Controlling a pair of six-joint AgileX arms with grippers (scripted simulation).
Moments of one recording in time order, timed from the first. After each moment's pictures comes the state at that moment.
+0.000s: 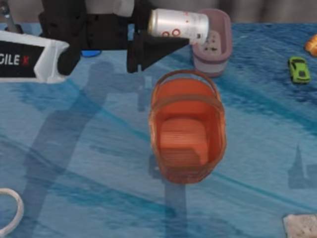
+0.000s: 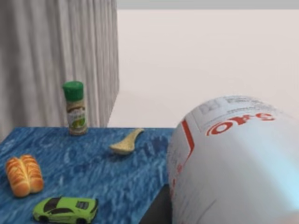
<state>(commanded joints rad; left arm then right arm) -0.32 2.07 1.29 0.74 1.27 0.05 0.00 0.00 0.00 0.00 0.00 0.00</state>
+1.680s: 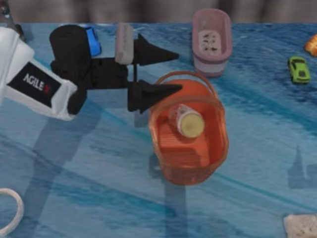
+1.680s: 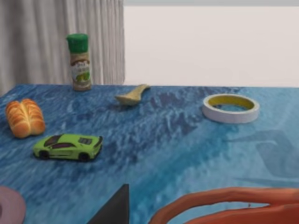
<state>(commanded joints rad) -0.30 2.30 1.21 1.06 1.27 0.04 0.00 0.00 0.00 0.00 0.00 0.00</state>
